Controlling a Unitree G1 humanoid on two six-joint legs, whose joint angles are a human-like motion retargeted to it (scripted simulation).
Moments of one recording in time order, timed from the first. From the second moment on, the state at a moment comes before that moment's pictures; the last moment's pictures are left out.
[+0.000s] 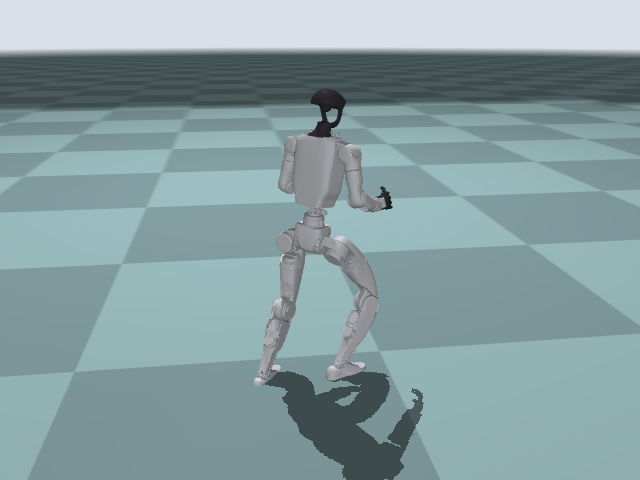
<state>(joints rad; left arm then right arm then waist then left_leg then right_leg) -0.02 0.22 -0.17 -0.40 -1.15 -0.36 -0.20 -0.05 -0.33 0.19 0.15 -0.05 -0.24 0.03 -0.12 -0.05 0.11 0.12 -0.05 0.11 0.44 -0.70 0.05 -0.57 -0.35 -0.19 1.14 -0.61 -0.04</state>
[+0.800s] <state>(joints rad) -0.85 0.64 -0.17 -0.46 -0.64 -0.67 0.35 0.34 -0.84 0.31 0.27 -0.50 -0.32 0.05 -0.50 -0.05 0.02 0.31 -0.06 0.13 0.26 -0.66 0.00 -0.53 -0.22 -0.23 1.13 -0.56 -0.05</state>
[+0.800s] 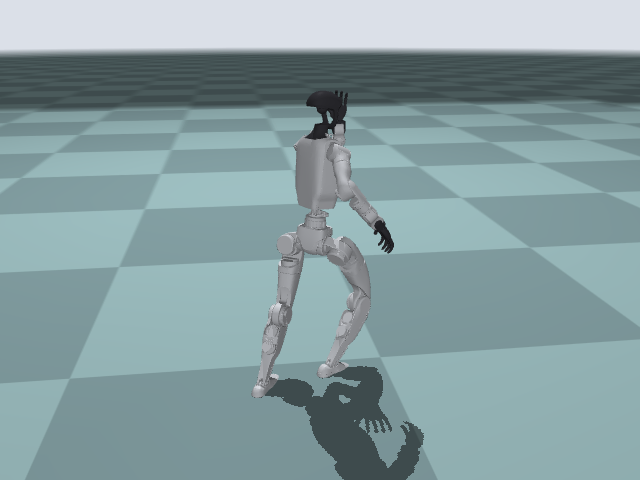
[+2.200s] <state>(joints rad) -0.13 0.34 -0.16 -0.45 -0.72 -0.36 -0.22 -0.34 -0.43 0.38 0.17 -0.21 -0.29 -0.10 0.05 -0.23 0.10 -0.51 -0.24 -0.11 0.68 -0.48 0.00 -0.38 -0.24 0.01 0.93 -0.67 0.08</state>
